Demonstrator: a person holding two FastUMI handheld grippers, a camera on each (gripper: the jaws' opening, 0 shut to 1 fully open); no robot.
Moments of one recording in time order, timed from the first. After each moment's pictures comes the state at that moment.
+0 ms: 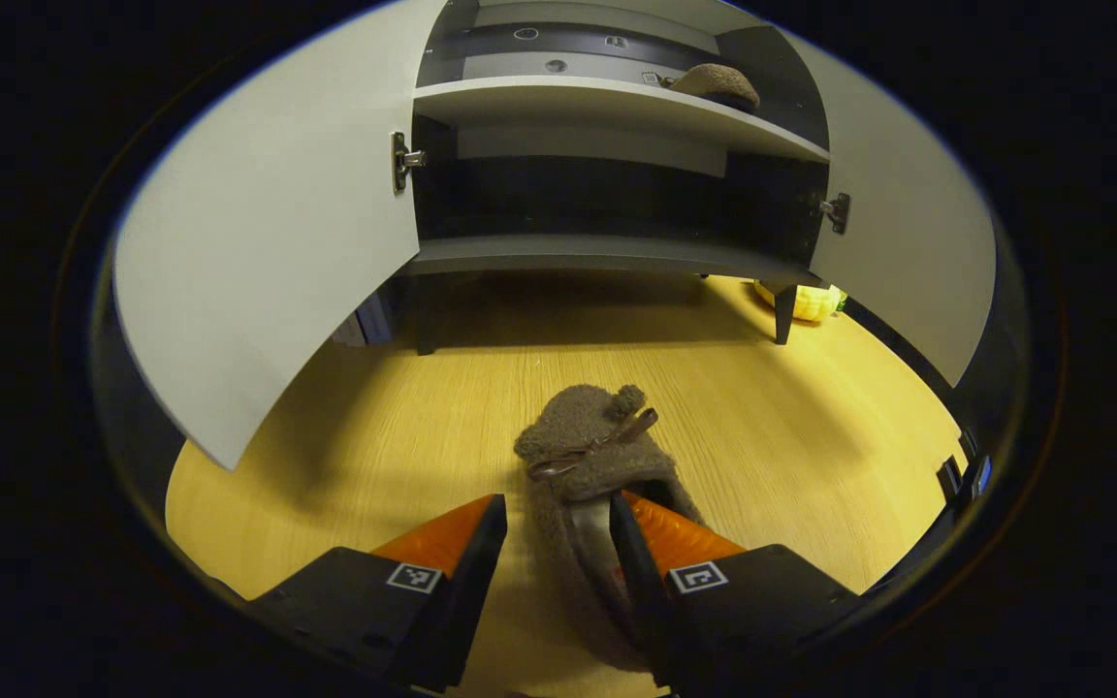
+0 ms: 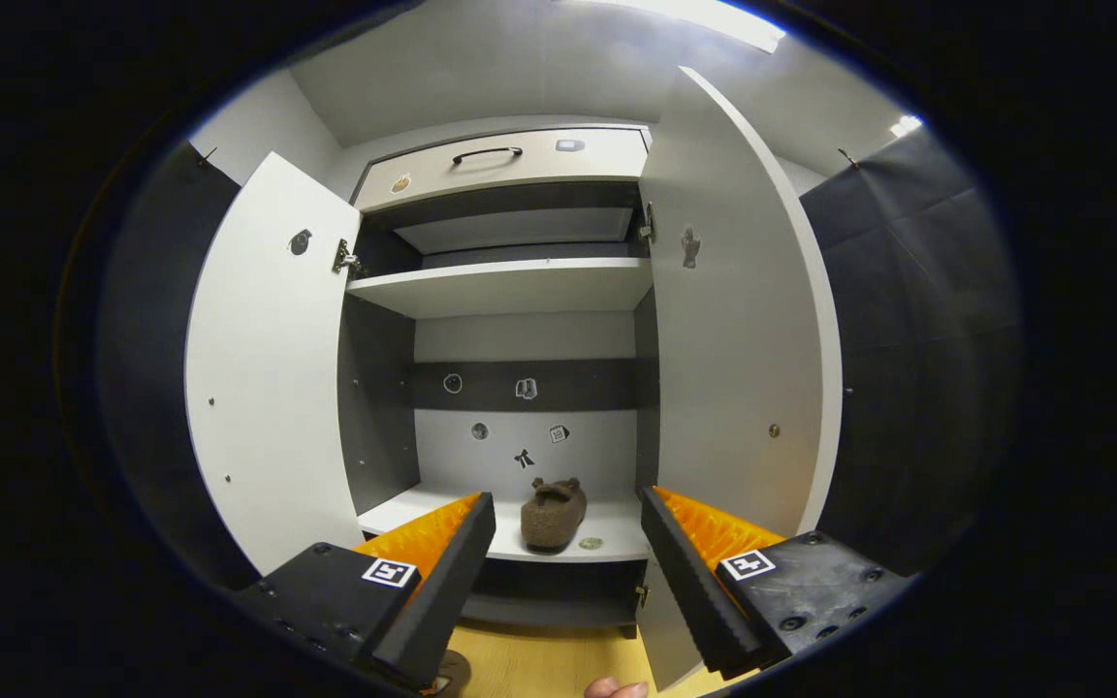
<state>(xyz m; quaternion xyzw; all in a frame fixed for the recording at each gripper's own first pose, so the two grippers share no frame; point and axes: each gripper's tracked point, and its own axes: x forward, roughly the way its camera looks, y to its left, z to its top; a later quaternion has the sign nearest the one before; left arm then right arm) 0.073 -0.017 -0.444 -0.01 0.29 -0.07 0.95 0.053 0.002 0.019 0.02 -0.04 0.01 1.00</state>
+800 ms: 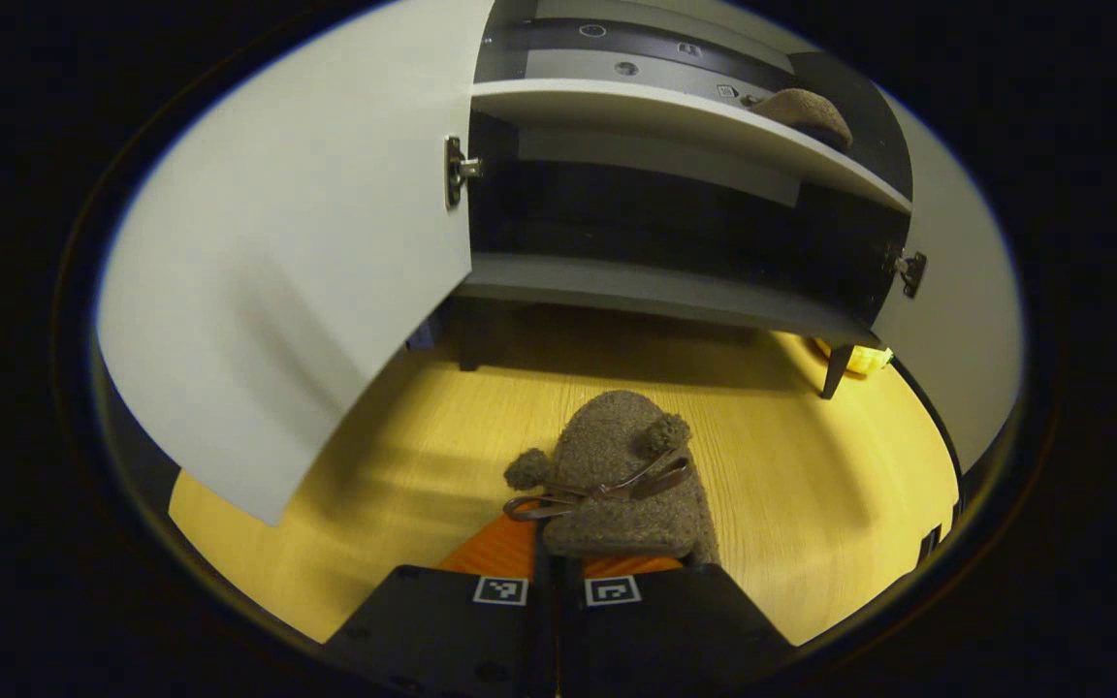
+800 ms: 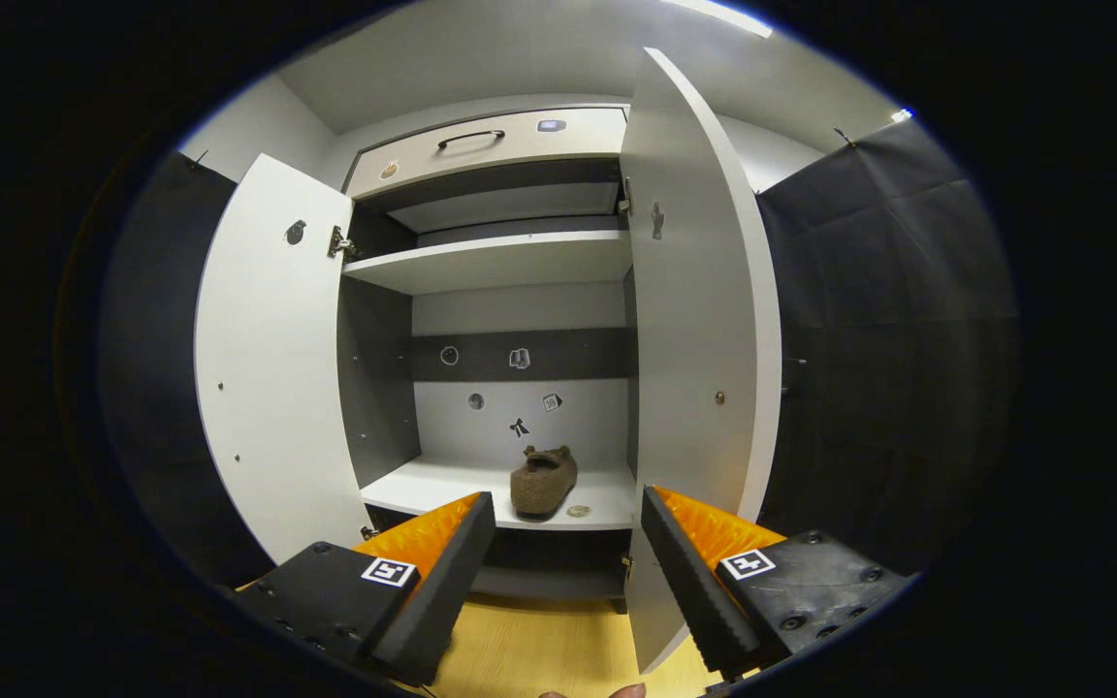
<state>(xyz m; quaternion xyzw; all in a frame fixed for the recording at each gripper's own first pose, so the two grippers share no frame) 0.096 0.008 -0.388 -0.04 0.30 0.01 0.95 0.032 -0.018 0.006 0.03 0.00 0.02 1.00</state>
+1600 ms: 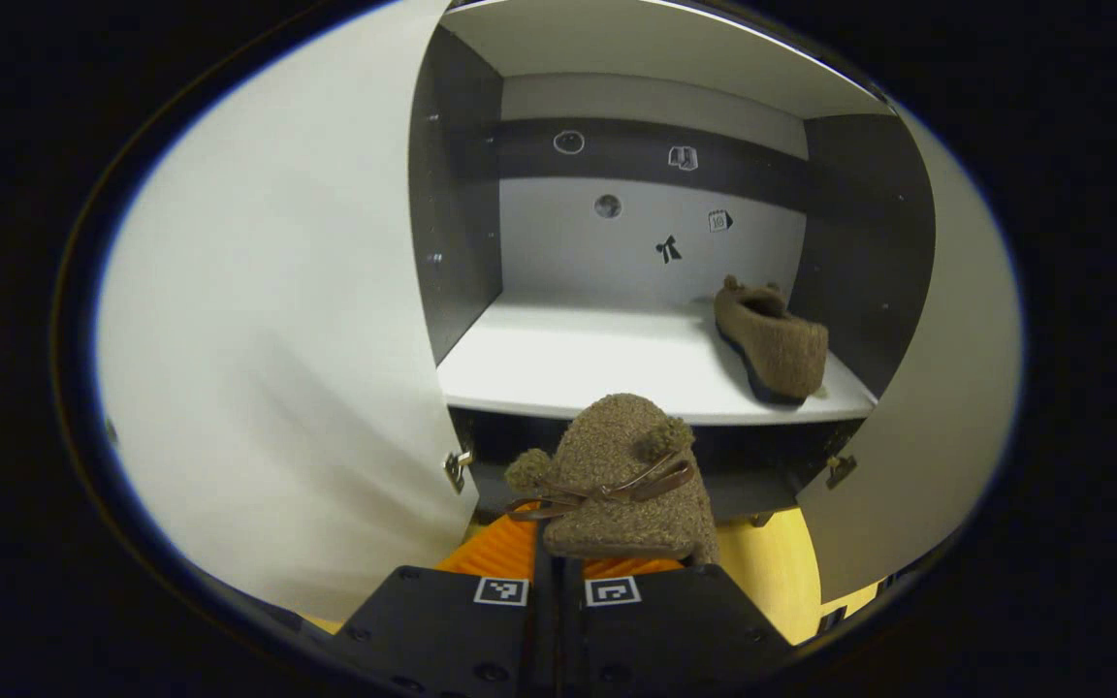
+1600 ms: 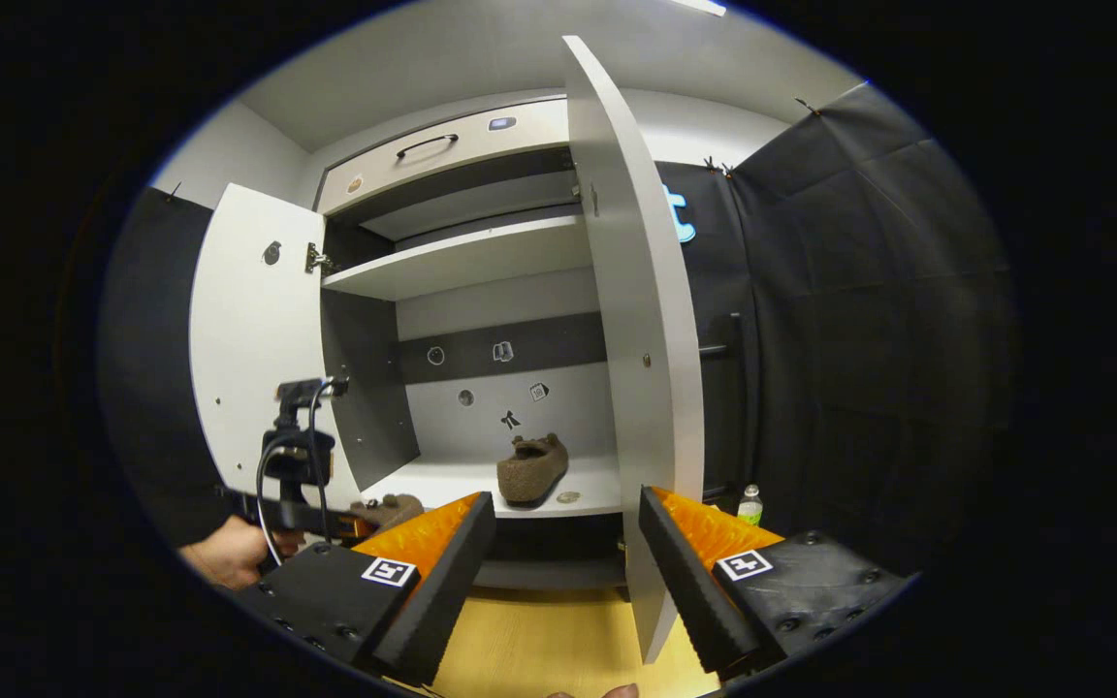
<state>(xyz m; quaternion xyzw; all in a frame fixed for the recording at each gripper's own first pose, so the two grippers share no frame) 0.174 -0.008 -0.114 -0.02 0.24 0.01 0.97 0.023 -0.056 -0.011 0.06 0.01 0.02 1.00</state>
